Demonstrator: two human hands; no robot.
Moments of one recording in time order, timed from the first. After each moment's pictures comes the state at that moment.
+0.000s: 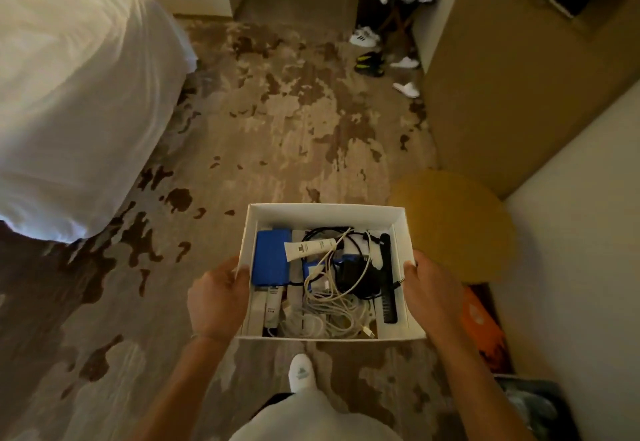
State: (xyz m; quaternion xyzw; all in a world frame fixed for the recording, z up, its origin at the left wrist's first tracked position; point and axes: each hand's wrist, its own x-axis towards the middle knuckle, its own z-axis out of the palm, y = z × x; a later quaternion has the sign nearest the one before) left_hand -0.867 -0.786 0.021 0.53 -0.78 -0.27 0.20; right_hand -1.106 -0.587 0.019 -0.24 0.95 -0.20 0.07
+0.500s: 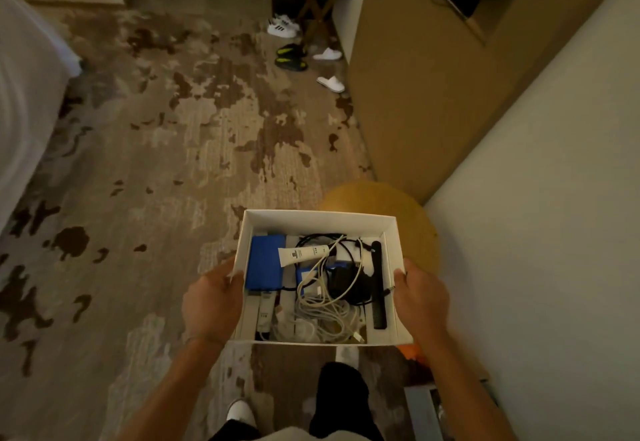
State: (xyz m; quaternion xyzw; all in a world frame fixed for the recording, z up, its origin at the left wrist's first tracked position) left_hand -1.137 -0.786 -0.006 0.46 -0.82 -0.31 0.12; right_hand -1.330 -0.533 0.007 -0.14 0.97 -0.16 0.07
